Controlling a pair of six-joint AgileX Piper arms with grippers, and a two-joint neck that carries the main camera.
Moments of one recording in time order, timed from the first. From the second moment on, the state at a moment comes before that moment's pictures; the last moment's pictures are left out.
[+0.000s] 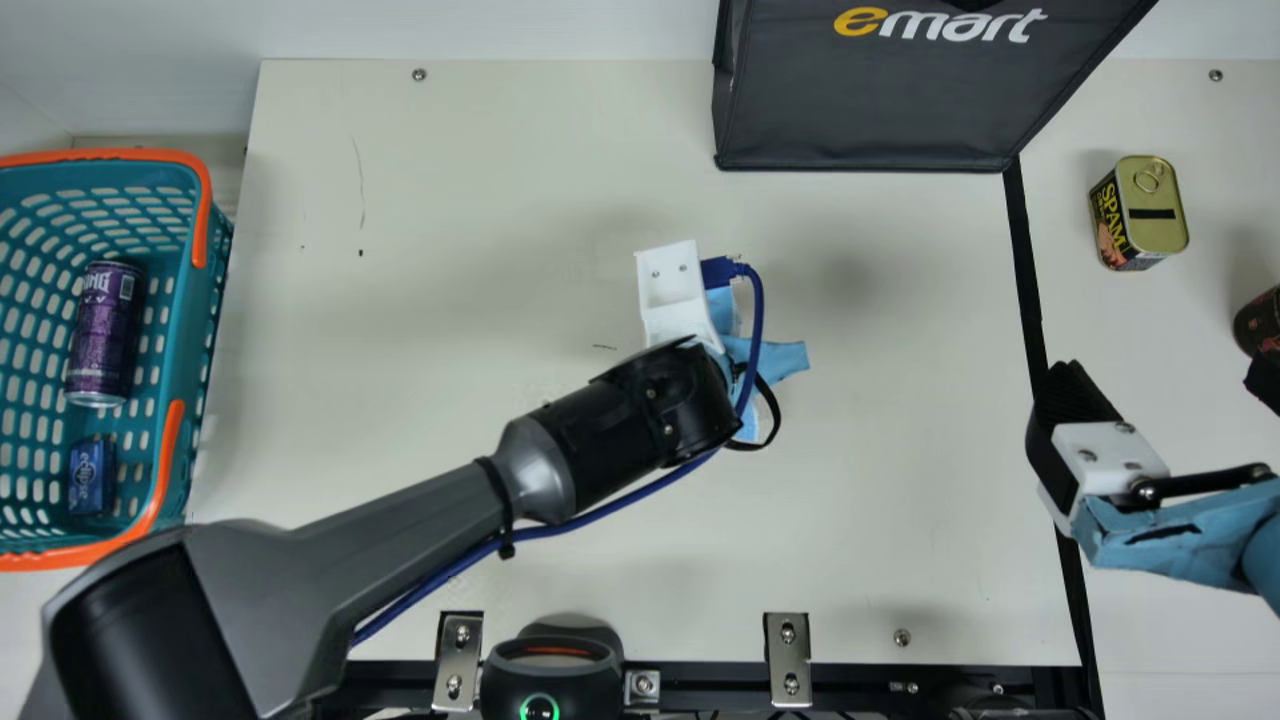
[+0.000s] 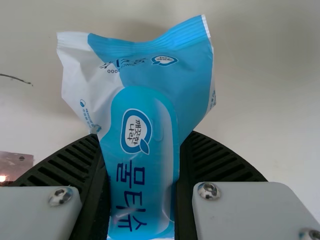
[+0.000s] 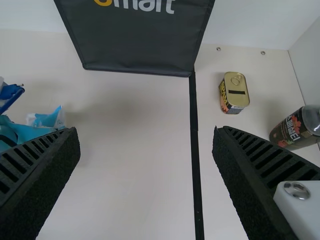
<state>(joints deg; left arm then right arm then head) -60.2 115.6 -87.9 15.1 50.7 -77.2 0.7 42.6 -69.8 -0.7 69.3 0.0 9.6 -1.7</state>
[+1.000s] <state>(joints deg) -51.4 97.6 -67.3 3.3 27.7 -66.3 0.7 42.6 -69.8 -0.7 69.3 0.0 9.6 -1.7</state>
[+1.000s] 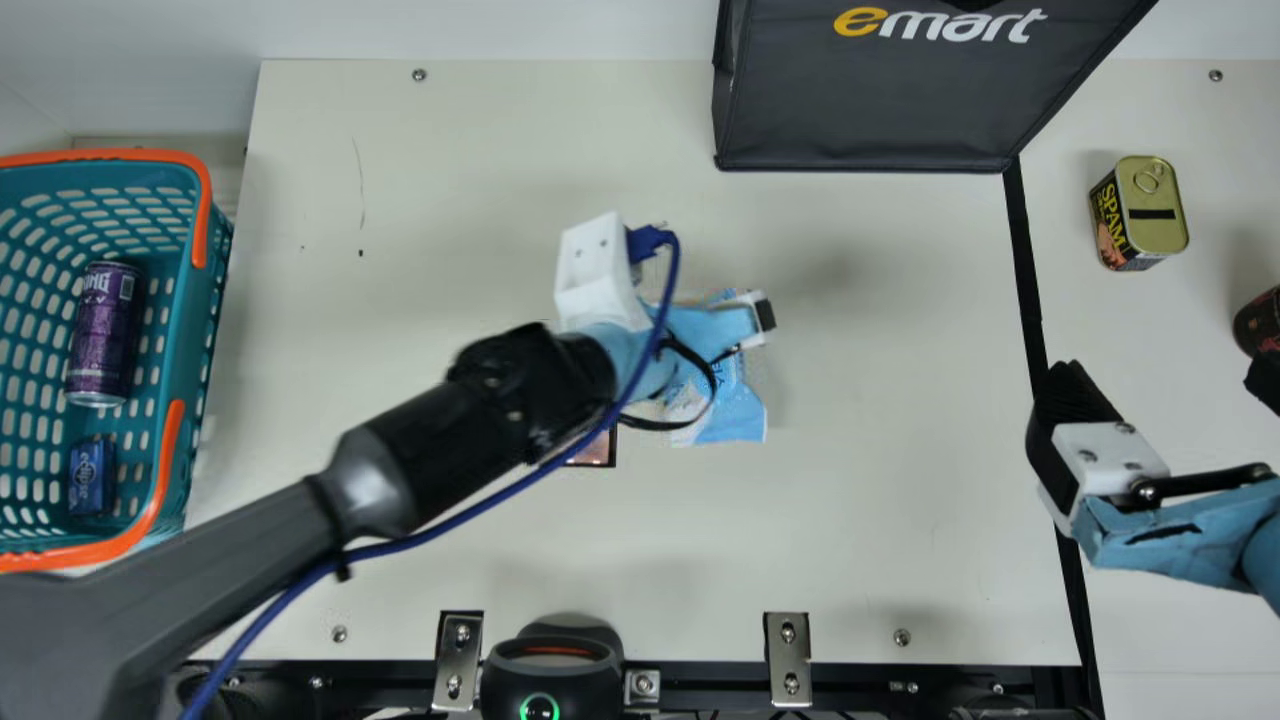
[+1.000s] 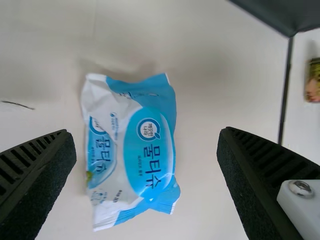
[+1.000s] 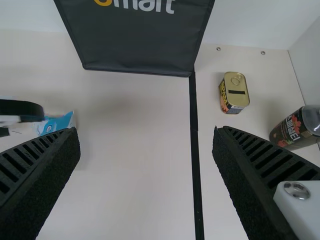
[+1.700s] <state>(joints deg) -34.2 63.5 -43.0 -24.0 27.6 -24.6 0.7 42.6 -69.8 -0.7 69.3 0.0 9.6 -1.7</state>
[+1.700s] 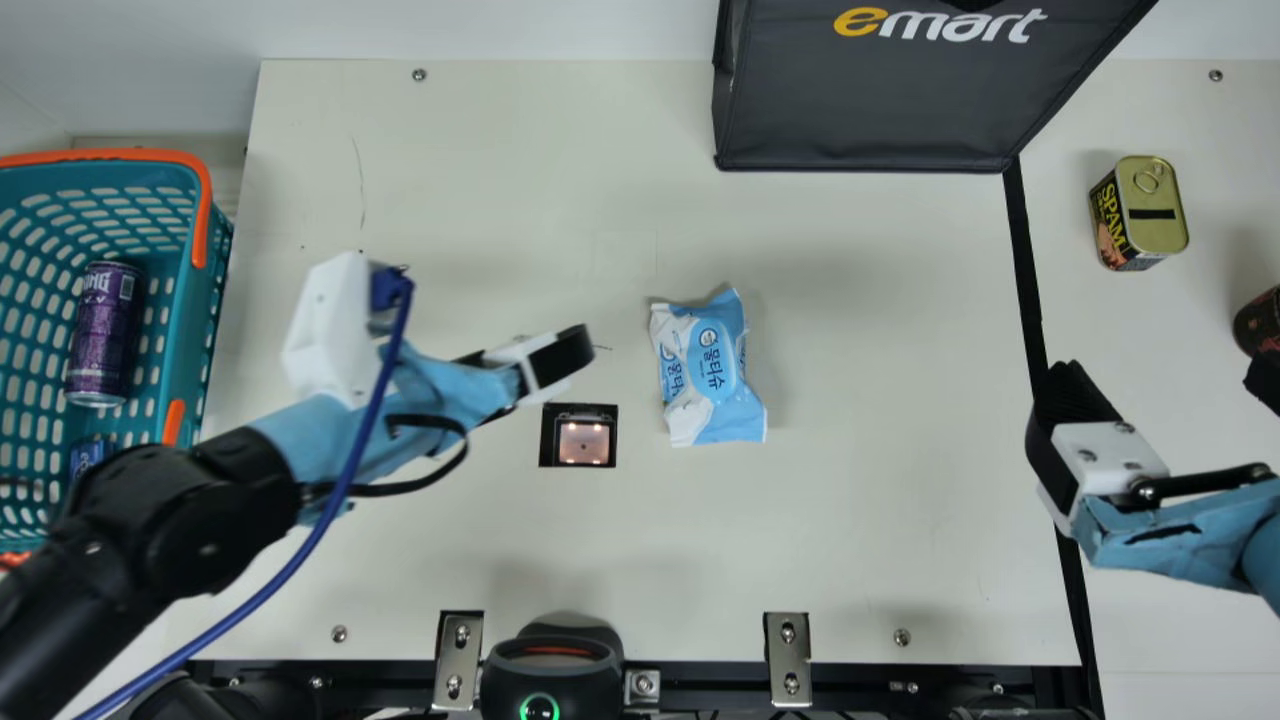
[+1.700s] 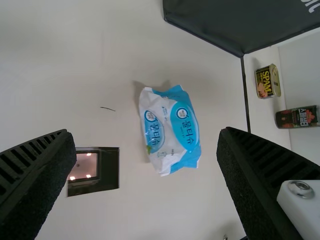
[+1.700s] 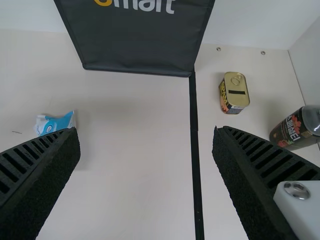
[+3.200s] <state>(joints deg) -7.4 42.7 -51.1 -9.4 61.6 -0.6 0.8 42.8 -69.8 -0.7 69.3 0.0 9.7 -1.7</state>
